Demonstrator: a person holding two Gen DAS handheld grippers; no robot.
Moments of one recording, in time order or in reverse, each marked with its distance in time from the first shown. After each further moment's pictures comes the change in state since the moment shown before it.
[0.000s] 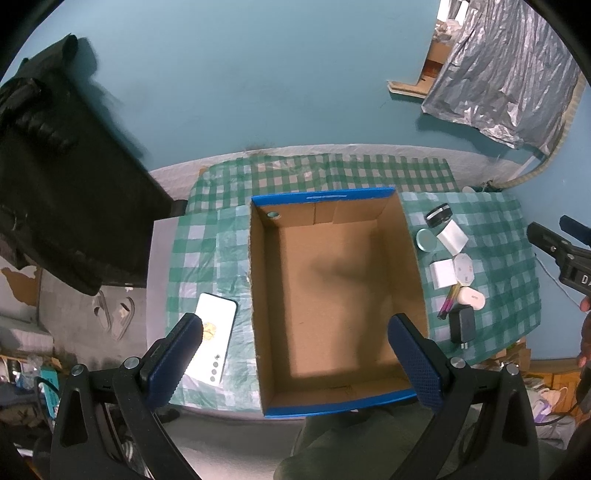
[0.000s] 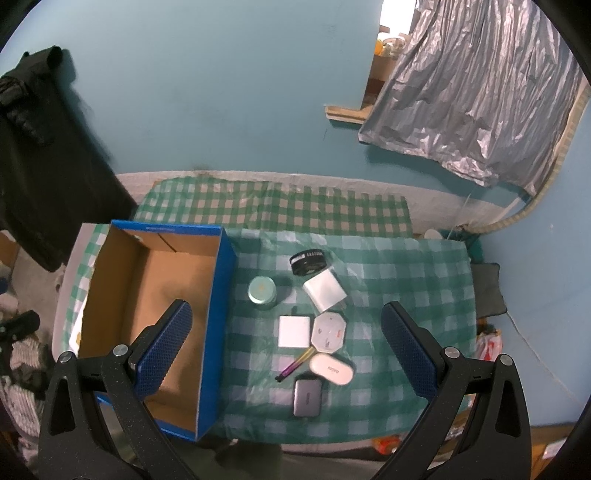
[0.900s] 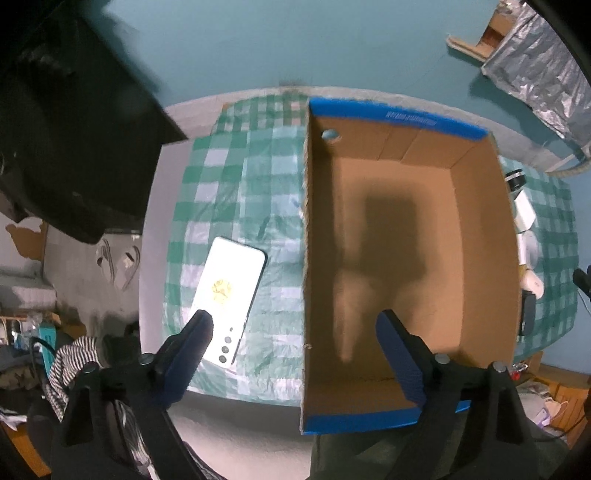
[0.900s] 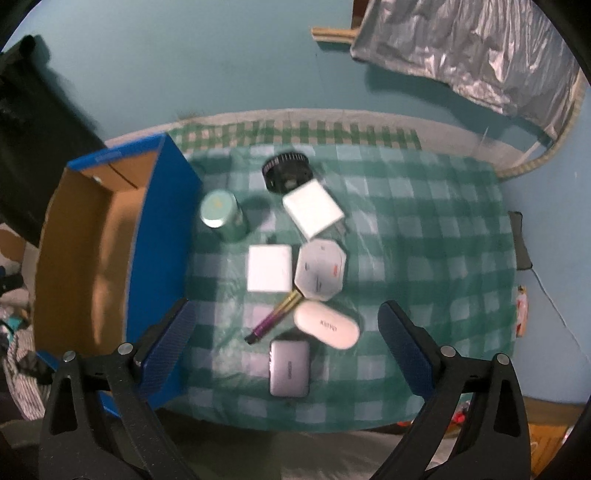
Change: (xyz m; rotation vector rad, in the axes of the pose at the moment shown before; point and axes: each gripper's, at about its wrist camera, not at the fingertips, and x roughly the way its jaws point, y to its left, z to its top) left arm 0.116 0.054 -0.033 -0.096 0.196 0.053; right arm 0.102 -0.052 -0.073 0.067 0.189 0.065
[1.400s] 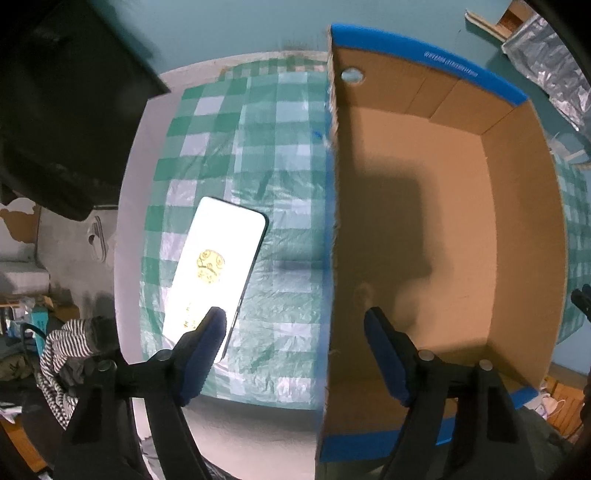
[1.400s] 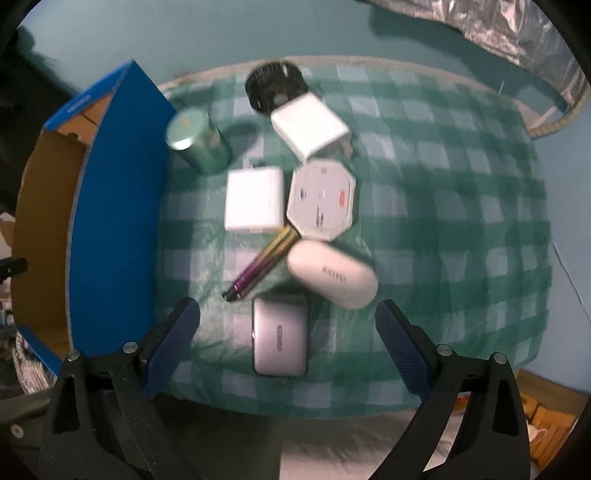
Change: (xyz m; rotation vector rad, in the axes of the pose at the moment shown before) left arm 0.060 0.010 -0.013 -0.016 0.109 -0.006; right arm 0.059 -0.015 -0.032 0.027 0.158 0.049
